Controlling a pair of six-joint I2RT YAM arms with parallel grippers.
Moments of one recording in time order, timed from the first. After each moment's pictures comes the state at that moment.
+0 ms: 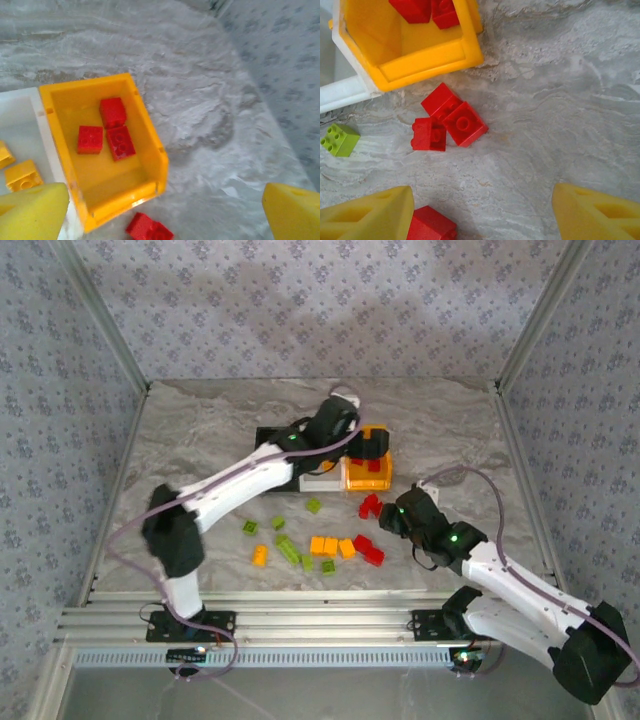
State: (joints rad) left arm -0.89 1.73 1.59 -0.41 -0.07 -0.59; right arm 0.67 0.89 0.56 -0.54 0.27 0.80
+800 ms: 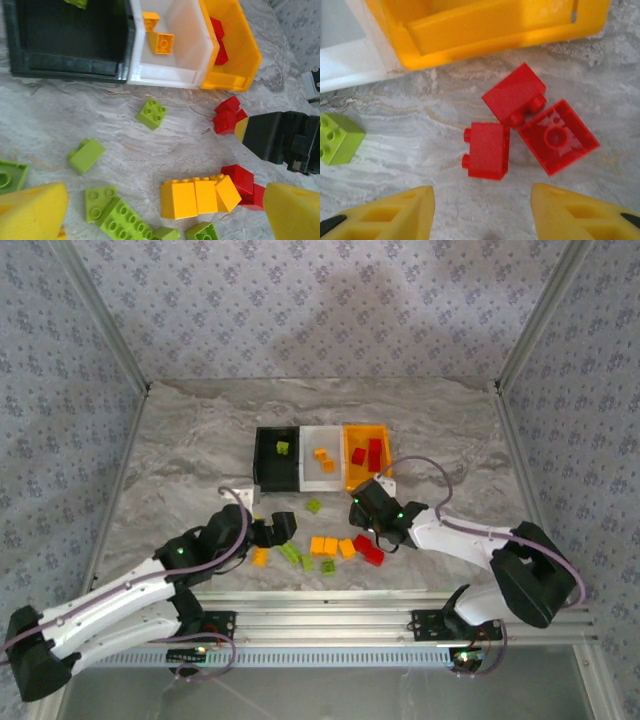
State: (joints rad) left arm -0.94 0.73 0.52 -0.37 -0.26 -0.82; right arm 0.77 1.40 0.71 -0.30 0.27 0.85
